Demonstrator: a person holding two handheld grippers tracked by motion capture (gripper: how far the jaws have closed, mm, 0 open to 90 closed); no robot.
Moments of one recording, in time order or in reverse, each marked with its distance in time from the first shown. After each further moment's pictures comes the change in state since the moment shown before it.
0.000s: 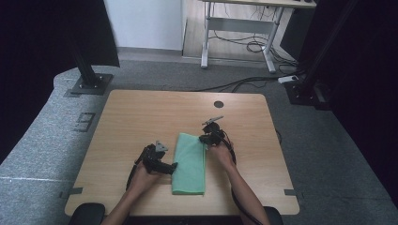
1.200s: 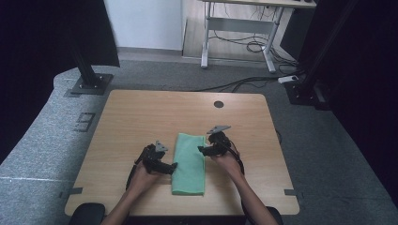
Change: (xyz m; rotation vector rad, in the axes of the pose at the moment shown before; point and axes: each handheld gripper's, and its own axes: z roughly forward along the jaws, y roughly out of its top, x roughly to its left) left arm 0.000 0.000 0.000 0.000 0.000 0.001; right arm 0.021 -0.026 -0.043 -0.106 0.007 -0.046
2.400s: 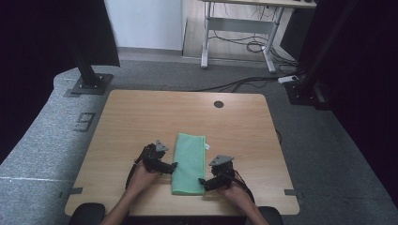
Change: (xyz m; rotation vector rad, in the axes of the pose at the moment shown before) left arm 0.001 0.001 -0.001 -0.001 -0.001 0.002; right arm 0.055 -0.086 -0.028 0.015 0.046 -0.079
